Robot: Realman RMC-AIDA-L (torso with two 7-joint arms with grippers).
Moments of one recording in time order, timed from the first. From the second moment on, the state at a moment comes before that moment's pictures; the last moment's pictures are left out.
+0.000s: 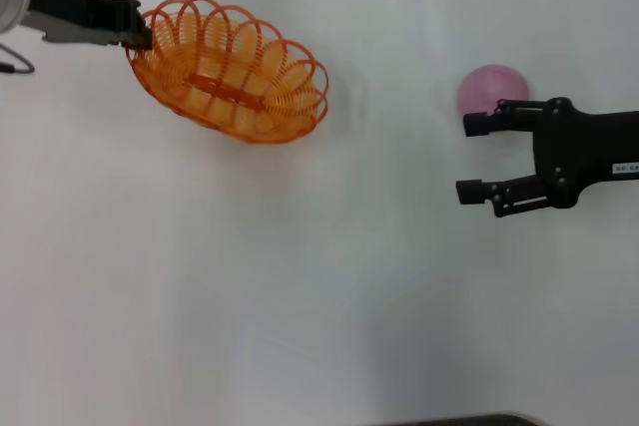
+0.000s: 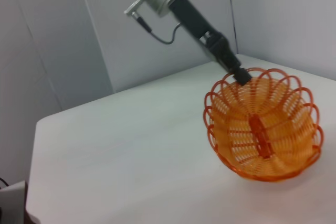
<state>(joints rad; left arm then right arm) -0.76 -2.16 0.89 1.17 2.70 1.42 -2.75 0.45 2.03 -0.62 -0.71 -2.13 -1.77 1.30</state>
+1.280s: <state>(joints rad) -0.52 -2.18 0.97 1.17 2.48 1.27 -2.92 0.44 1.98 -0.62 -0.73 -2.13 -1.71 1.26</state>
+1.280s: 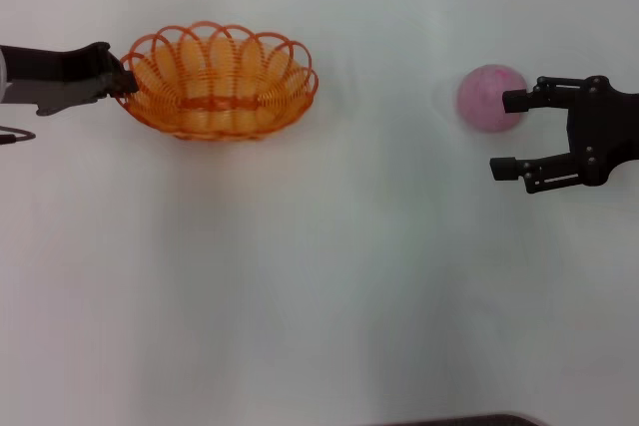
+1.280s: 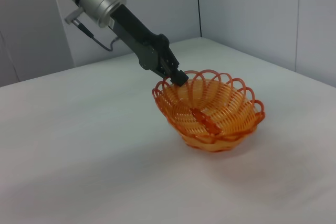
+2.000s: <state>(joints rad) -0.49 -2.17 0.96 1.19 2.48 1.27 -2.92 0.44 1.98 -0.62 -0.73 -2.13 -1.71 1.25</state>
